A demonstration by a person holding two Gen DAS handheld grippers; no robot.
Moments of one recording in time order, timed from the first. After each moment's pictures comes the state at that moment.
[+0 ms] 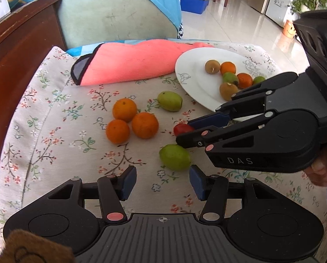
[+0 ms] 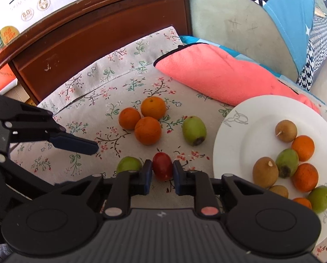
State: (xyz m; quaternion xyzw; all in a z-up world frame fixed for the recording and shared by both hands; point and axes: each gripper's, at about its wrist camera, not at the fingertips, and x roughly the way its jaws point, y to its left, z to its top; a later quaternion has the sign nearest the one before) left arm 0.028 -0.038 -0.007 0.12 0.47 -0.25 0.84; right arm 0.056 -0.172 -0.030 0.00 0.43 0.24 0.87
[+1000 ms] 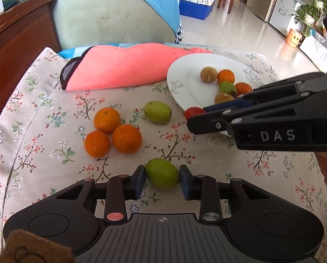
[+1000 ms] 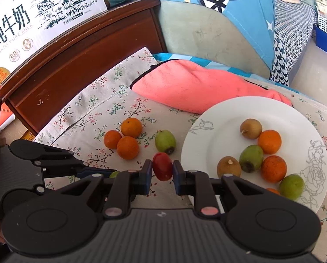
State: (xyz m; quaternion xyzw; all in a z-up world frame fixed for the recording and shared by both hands) left arm 0.036 -0.063 -0.017 0.10 0.46 -0.25 0.85; right arm 0.051 -0.215 -0.013 0.07 0.42 0.20 0.88
